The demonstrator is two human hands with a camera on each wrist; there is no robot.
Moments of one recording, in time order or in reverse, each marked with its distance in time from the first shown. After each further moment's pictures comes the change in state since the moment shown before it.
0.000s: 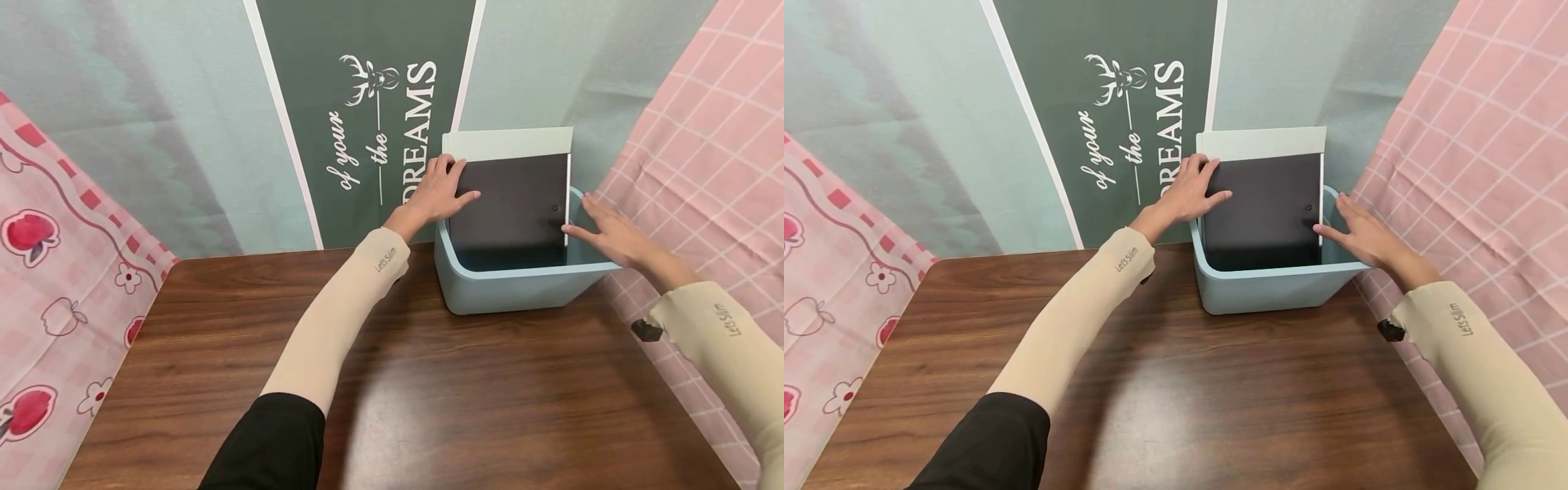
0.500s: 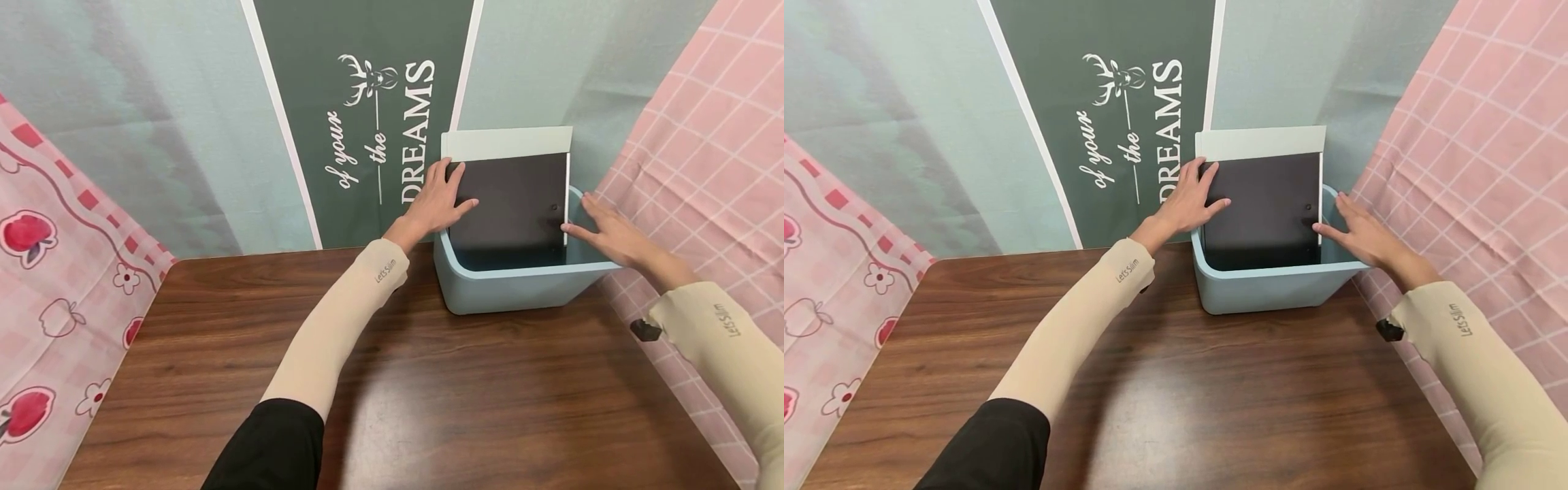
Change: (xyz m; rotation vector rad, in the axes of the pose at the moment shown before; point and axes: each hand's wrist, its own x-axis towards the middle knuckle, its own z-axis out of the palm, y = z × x) left_hand -0.011 0.000 0.017 -0.042 0.033 0.019; right_hand -0.006 -0.004 -0.002 0.016 -0.004 0.013
